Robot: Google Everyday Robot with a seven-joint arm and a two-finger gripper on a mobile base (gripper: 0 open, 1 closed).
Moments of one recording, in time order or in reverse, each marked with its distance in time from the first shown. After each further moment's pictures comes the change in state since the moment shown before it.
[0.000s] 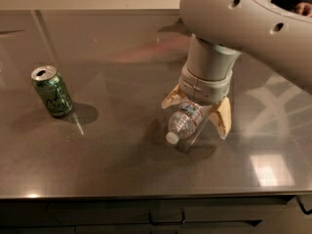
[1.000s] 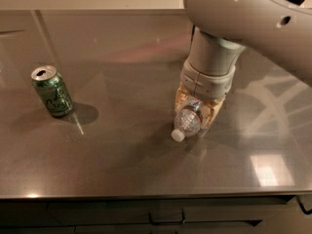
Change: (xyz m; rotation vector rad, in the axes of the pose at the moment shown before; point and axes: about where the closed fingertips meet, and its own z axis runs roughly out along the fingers) arm 0.005 -0.001 -0.009 0.018 0.007 0.054
